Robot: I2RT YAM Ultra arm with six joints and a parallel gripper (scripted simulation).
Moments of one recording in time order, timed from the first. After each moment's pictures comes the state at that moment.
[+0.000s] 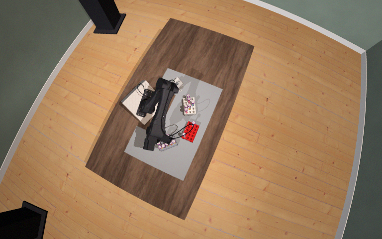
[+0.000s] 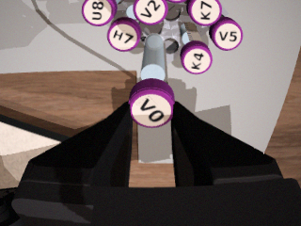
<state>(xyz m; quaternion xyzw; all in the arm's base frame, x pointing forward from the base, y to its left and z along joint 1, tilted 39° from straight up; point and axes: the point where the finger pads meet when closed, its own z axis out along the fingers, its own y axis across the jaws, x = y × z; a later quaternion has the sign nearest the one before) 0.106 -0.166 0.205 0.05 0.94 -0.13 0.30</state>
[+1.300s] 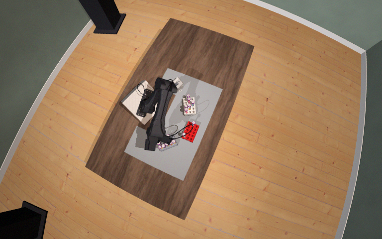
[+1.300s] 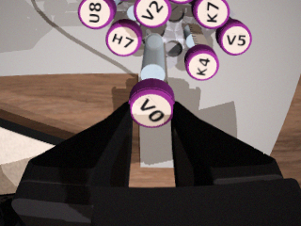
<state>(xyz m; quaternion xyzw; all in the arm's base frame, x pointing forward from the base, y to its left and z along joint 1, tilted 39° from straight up) 0.112 -0.169 0.194 0.05 0.94 -0.12 0.30</state>
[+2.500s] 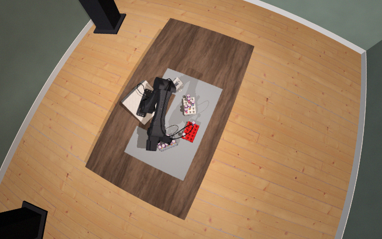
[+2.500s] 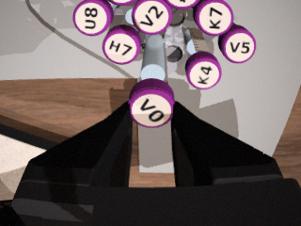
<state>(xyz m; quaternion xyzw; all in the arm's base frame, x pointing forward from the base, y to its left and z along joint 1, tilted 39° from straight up) 0.118 -0.172 0.187 0.05 0.94 -0.12 0.30</state>
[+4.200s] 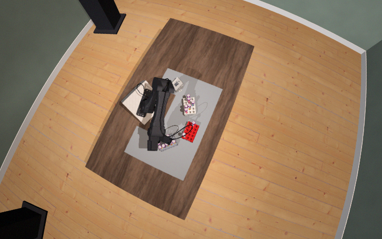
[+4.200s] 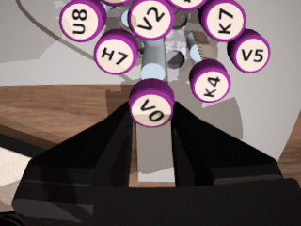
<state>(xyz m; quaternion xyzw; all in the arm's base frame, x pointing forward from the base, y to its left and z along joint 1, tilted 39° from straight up) 0.127 -0.178 0.167 0.05 0.94 -0.12 0.30</state>
